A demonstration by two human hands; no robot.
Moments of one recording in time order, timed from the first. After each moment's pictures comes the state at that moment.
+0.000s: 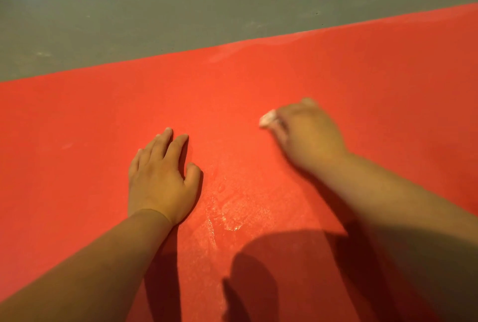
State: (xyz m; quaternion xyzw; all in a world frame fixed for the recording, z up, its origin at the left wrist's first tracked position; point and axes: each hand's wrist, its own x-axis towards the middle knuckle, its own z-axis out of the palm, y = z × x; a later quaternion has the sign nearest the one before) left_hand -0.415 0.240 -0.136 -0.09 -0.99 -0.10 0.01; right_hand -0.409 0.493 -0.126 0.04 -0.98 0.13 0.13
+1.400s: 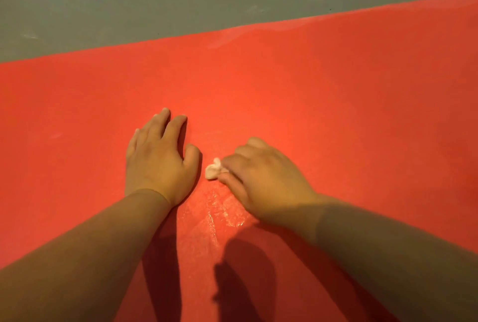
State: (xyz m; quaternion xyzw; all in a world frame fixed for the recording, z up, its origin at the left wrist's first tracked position) left_hand -0.433 0.242 -0.139 -0.09 -0.99 -0.12 0.02; right_hand -0.366 0.414 -0.117 0.16 -0.96 0.20 0.05
